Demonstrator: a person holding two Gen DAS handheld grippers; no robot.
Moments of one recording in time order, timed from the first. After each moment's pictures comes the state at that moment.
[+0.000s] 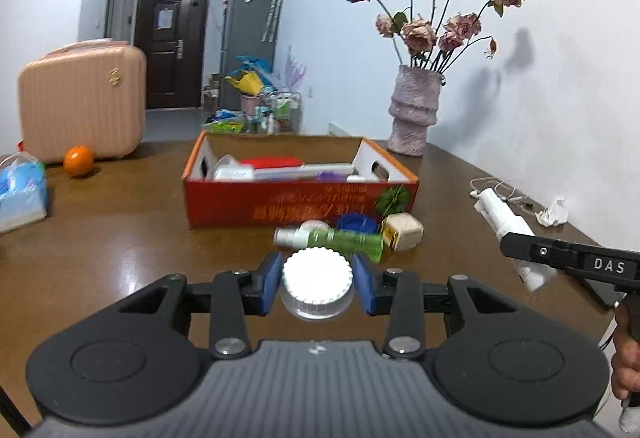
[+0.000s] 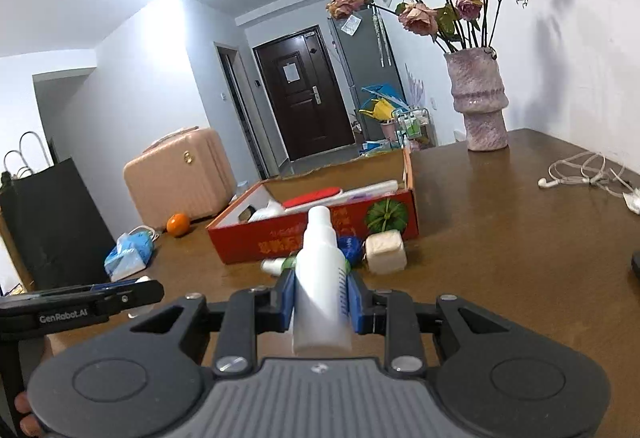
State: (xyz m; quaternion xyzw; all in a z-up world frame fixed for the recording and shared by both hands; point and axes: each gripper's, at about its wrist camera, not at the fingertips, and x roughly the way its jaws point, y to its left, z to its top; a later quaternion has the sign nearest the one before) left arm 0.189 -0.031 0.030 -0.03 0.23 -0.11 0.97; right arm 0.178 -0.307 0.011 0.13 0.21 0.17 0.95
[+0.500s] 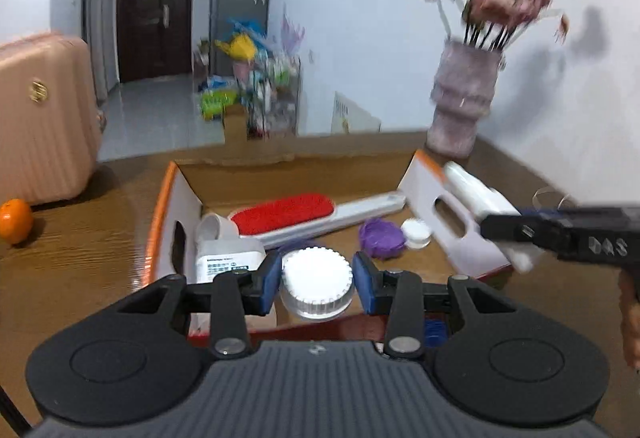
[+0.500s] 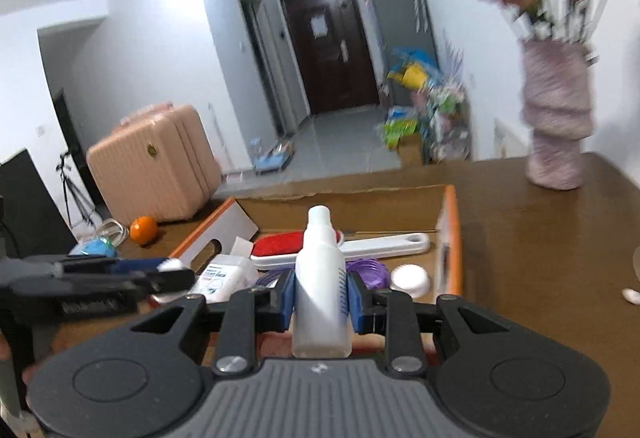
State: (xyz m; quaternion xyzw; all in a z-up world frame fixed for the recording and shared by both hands) left arm 0.435 -0.031 0.031 0.00 0.31 -0.12 0.94; right arm 0.429 -0.280 0.039 0.08 0.28 0.21 0.93
